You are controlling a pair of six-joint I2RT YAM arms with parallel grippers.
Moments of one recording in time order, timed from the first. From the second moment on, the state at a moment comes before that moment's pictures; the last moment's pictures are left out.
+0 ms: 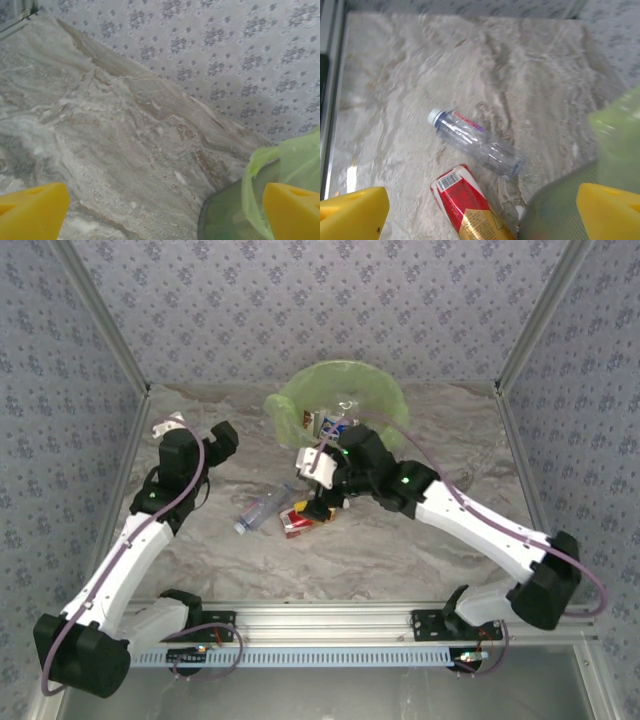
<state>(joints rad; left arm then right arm) -0.30 1.00 0.87 -0.29 -0.26 -0.68 0.86 1.39 1.27 -0.50 -0.28 -0.49</state>
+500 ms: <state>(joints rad) -0.23 0.96 0.82 -0.32 -0.26 -0.72 0.93 1.82 1.45 -0.79 -0.27 -0.89</state>
